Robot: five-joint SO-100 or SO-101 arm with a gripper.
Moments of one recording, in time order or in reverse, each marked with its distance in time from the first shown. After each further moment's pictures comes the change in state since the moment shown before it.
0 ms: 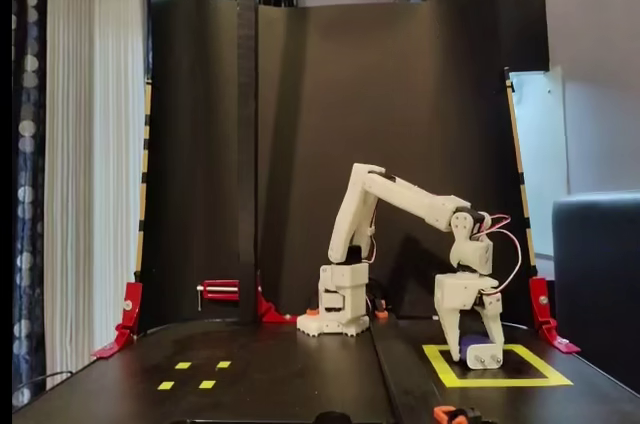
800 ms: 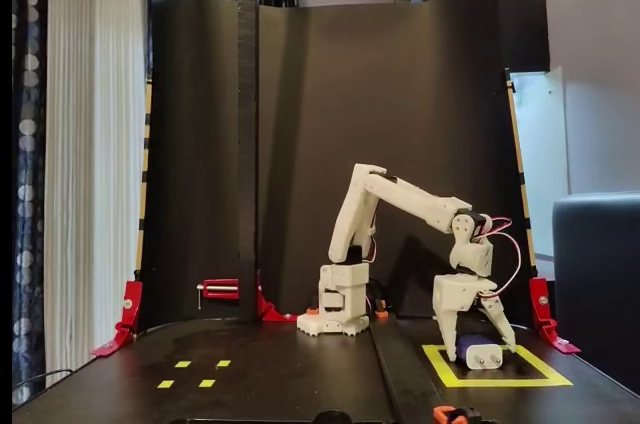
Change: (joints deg) arm 0.0 -0.1 -0.1 2.3 0.0
